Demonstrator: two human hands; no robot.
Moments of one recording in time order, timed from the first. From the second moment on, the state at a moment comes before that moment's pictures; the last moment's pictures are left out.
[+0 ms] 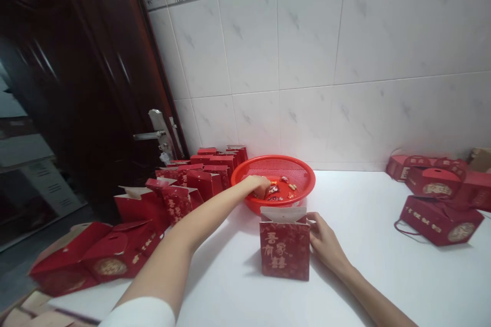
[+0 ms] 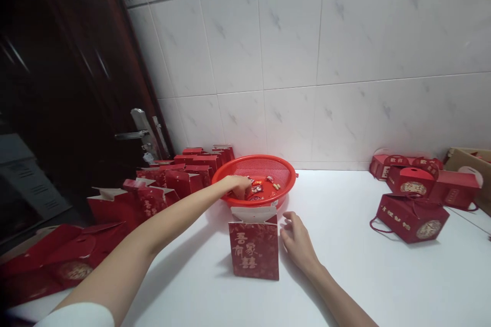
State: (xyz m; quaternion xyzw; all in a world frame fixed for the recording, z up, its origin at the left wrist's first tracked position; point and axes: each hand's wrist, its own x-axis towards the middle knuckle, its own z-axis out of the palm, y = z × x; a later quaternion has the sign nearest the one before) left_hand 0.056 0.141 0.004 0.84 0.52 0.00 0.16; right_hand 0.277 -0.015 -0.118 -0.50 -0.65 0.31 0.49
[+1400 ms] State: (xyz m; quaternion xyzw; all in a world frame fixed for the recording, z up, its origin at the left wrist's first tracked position) left_hand 0.076 0.077 0.039 0.58 0.31 0.64 0.40; right_hand 0.243 0.032 0.011 -0.37 -0.57 0.30 0.67
